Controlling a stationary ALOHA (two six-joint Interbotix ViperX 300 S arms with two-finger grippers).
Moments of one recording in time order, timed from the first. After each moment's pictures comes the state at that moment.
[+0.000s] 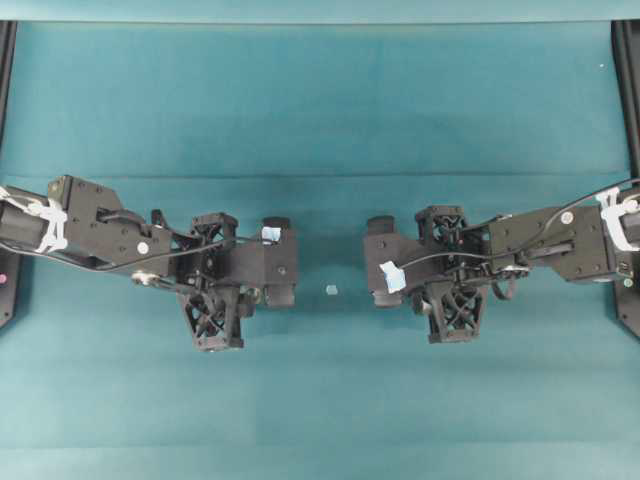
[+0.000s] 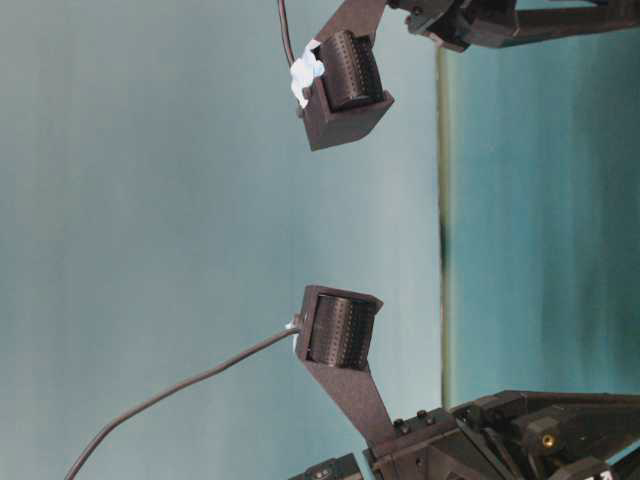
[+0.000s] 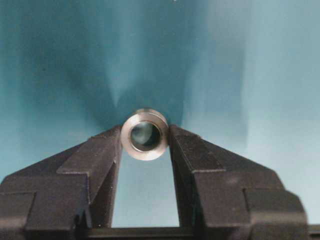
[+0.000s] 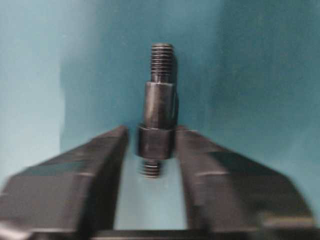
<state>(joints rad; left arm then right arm) -0.04 0.13 0.64 0.02 0.36 -0.11 0.01 0.07 0.74 -0.01 0.42 -0.05</state>
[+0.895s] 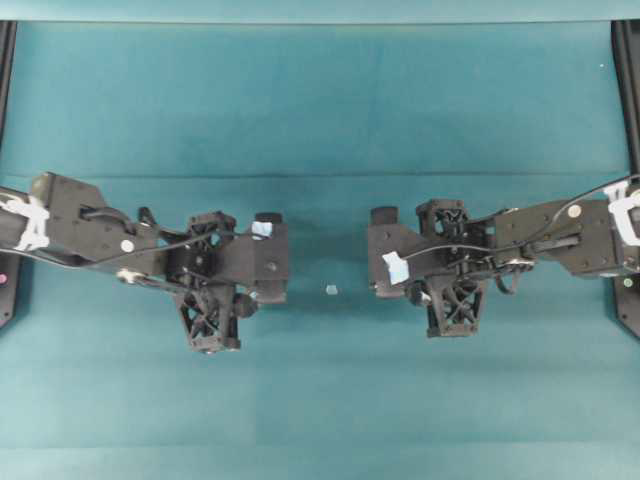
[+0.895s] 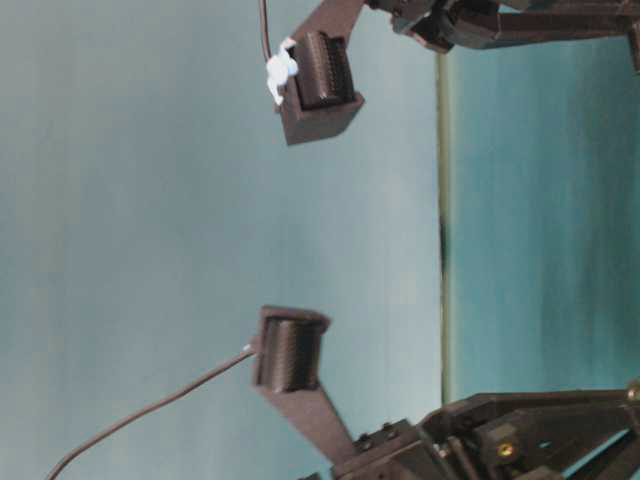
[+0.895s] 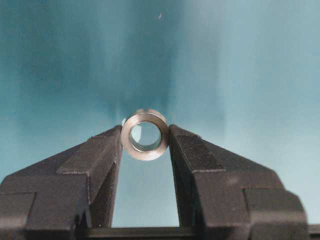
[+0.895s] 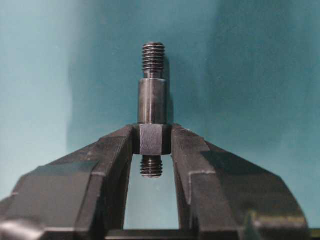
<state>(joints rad) -0.04 0.06 0.68 0.02 0.27 -0.11 0.00 0.03 0.76 0.00 0.38 -0.05</state>
